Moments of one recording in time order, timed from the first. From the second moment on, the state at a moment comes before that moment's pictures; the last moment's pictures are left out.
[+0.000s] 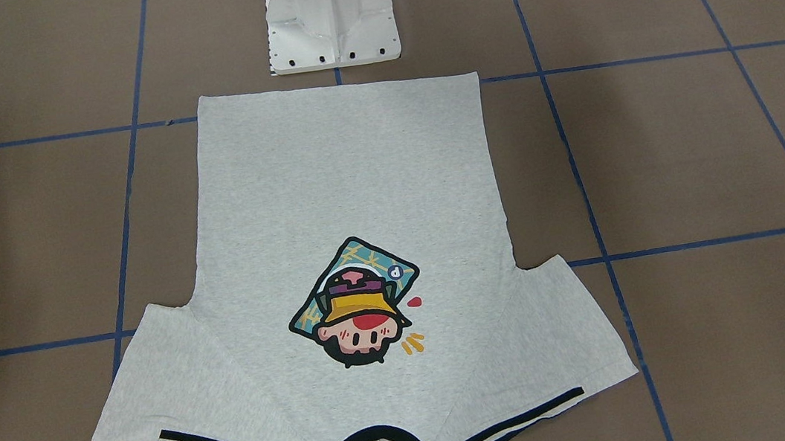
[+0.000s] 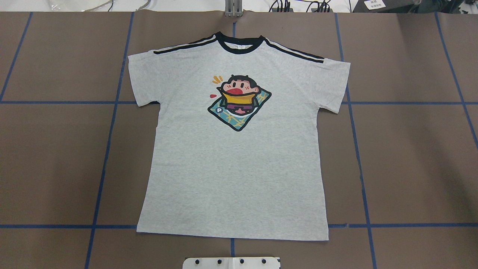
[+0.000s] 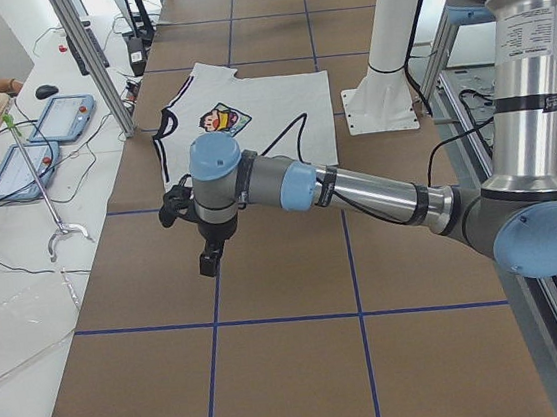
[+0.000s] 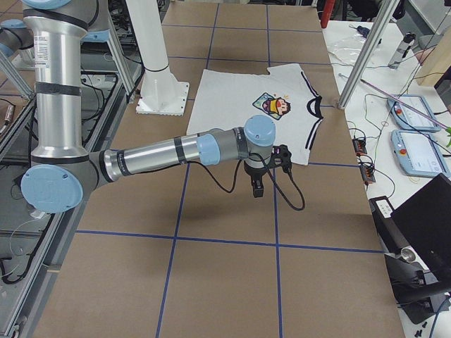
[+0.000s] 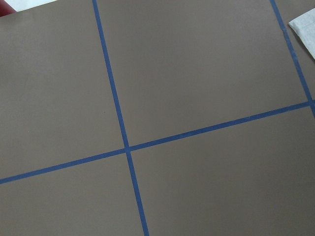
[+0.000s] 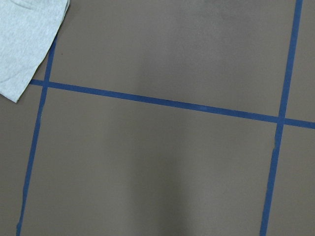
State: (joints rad) left arm -1.58 -1.60 -1.78 -1.62 -2.32 0.07; right arm 1.43 -1.61 1.87 -1.58 2.44 0.12
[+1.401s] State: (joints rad) left arm -1.57 -1.49 -1.75 -1.77 -2.45 0.06; right arm 1.30 -1.44 1.71 -1.49 2.49 0.24
